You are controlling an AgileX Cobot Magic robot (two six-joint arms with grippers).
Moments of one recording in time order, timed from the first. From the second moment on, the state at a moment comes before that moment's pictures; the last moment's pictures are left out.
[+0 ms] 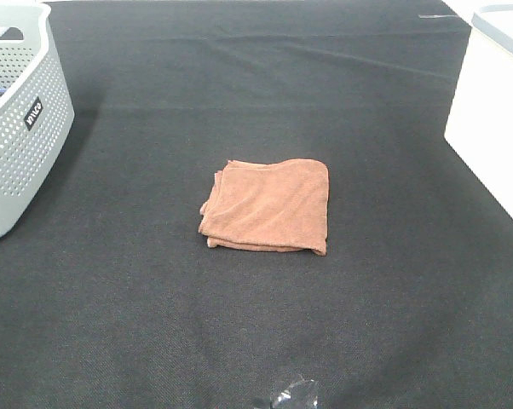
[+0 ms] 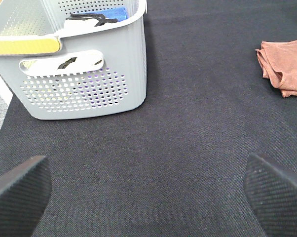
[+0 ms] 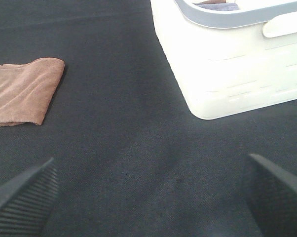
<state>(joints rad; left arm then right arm) -0.06 -0.01 -0.50 0.02 1.04 0.02 0.04 0.00 -0.50 -0.05 1.07 0.10</state>
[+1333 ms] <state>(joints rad) -0.06 -0.01 -0.50 0.02 1.04 0.02 0.04 0.00 -0.50 -0.06 1.07 0.10</state>
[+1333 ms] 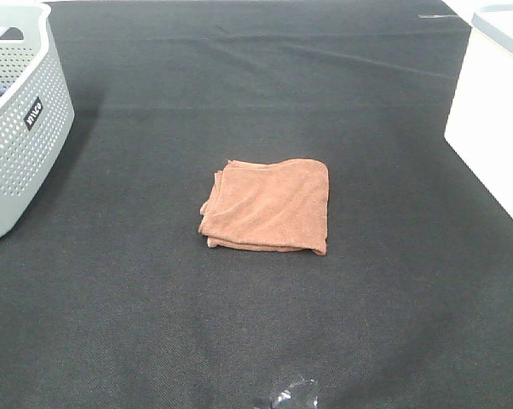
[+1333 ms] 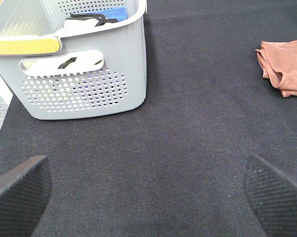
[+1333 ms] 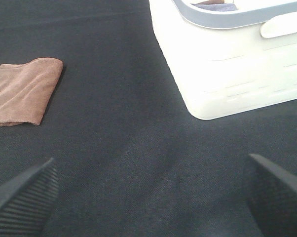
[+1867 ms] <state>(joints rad) -0.06 -0.01 -0.50 0.02 1.04 0.02 0.04 0.58 -0.75 0.11 1.10 0.01</state>
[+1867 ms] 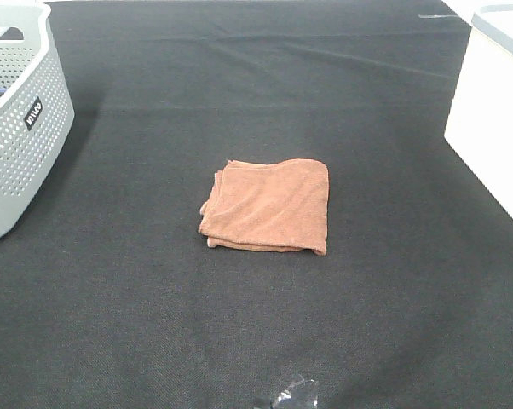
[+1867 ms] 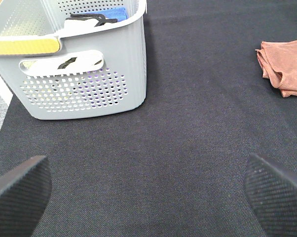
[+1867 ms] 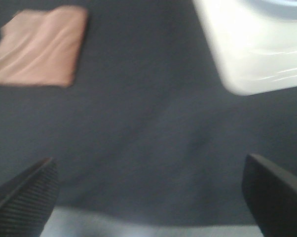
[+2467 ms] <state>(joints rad) -0.06 -0.01 -0.50 0.02 1.04 0.02 0.04 1.42 -1.22 0.48 1.09 -0.18</state>
